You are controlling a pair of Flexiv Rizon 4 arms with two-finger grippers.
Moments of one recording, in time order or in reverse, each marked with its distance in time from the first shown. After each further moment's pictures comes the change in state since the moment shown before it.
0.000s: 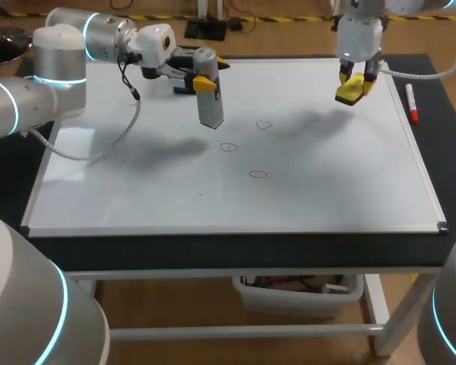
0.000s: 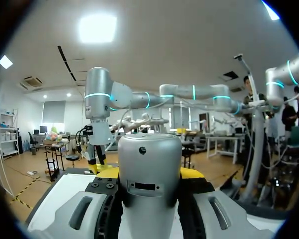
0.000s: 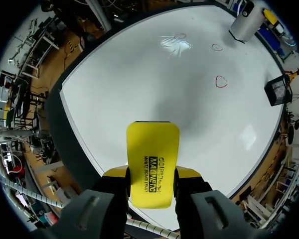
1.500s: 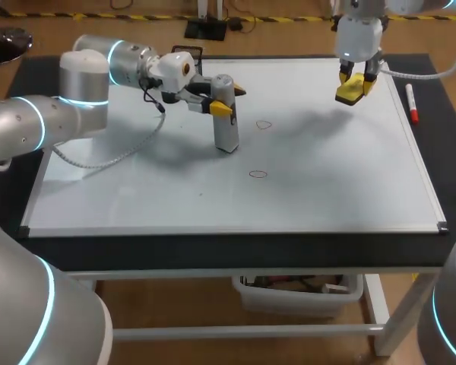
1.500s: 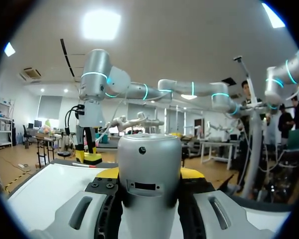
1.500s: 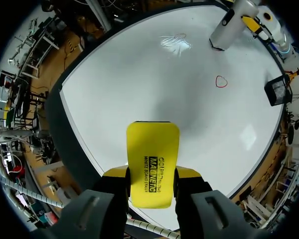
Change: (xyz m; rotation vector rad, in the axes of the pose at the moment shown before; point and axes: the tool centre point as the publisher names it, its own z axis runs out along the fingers) left arm 0.004 0.058 0.036 0.040 0.051 -0.063; right arm 0.000 0.000 0.000 0.000 0.000 0.000
